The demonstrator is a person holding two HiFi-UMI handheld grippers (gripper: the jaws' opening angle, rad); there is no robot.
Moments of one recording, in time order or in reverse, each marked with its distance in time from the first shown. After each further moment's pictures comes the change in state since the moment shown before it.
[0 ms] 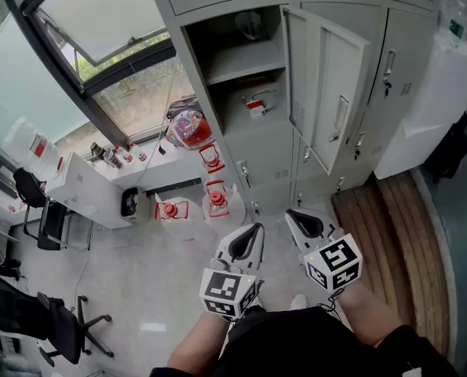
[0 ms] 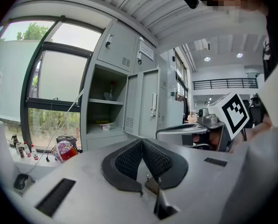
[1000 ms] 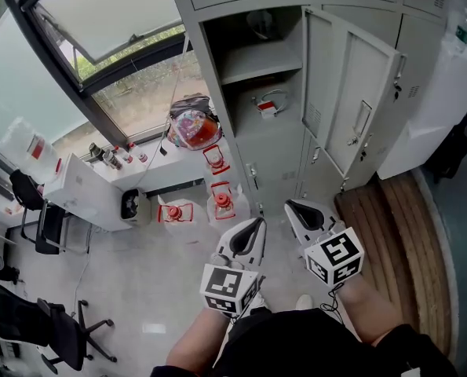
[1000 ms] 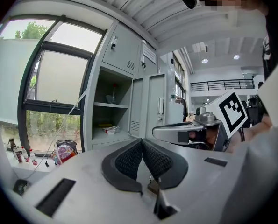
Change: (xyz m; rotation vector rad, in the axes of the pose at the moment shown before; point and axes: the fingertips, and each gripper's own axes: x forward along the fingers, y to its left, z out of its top) left arm -0.004 0.050 0.014 0.018 -0.023 -0.034; right arm 0.050 0.017 0.031 -0.014 -0.049 -0.030
